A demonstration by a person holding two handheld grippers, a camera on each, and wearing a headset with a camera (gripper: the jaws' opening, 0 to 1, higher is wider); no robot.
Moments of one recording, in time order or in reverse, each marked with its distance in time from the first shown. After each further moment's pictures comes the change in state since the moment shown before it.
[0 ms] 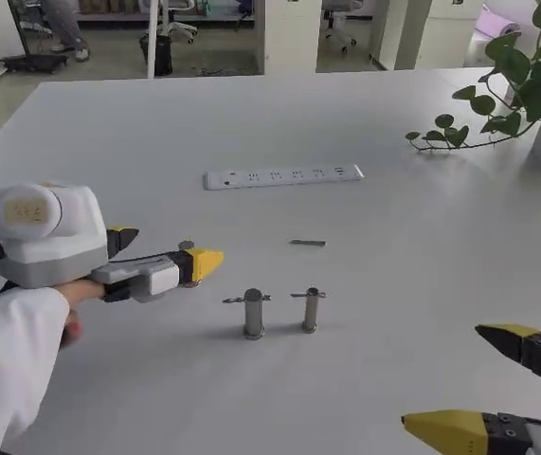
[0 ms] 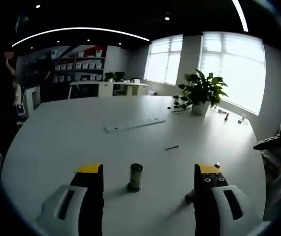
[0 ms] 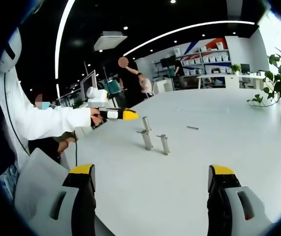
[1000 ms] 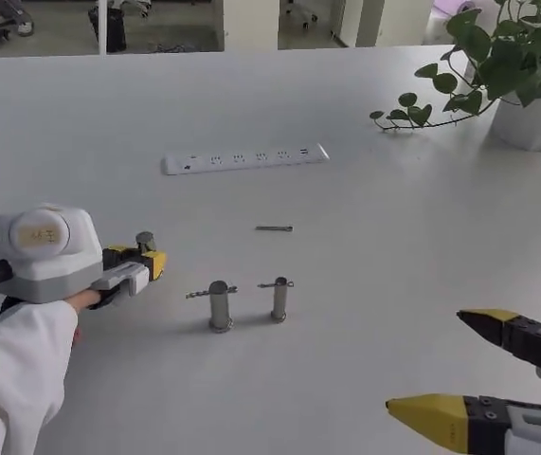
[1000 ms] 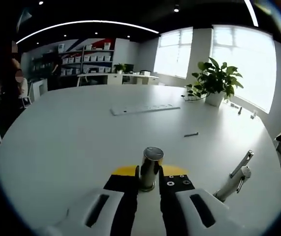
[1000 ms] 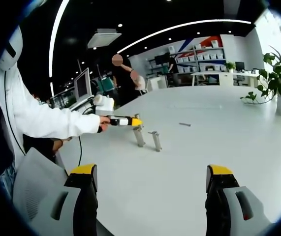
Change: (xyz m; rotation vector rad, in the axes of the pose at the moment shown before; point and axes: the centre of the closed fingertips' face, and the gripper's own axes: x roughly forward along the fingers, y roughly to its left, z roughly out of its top) left arm 0.046 0.028 -0.041 -0.041 0.035 0.092; right arm -0.002 -0.015 -0.005 0.010 0.029 -0.058
